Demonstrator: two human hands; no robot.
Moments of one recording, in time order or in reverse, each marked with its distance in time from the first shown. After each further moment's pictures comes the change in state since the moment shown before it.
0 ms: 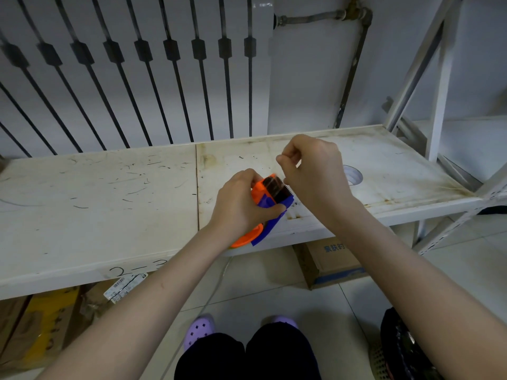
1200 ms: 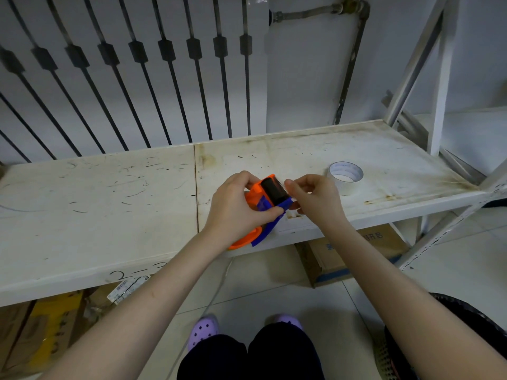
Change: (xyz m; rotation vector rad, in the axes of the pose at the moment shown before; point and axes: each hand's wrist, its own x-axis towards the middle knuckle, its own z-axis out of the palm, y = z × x) left_hand -0.008 -0.004 -0.001 -0.073 0.062 0.060; right_hand -0.028 0.057 0.042 0.479 -0.168 0.465
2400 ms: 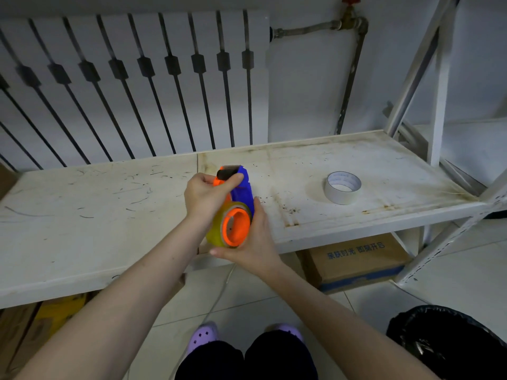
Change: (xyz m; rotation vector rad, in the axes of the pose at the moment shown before) left_hand 0.040 -0.024 -0.015 -0.404 0.279 -0.624; right_hand -0.039 0.020 0.095 0.081 -0.241 -0.078
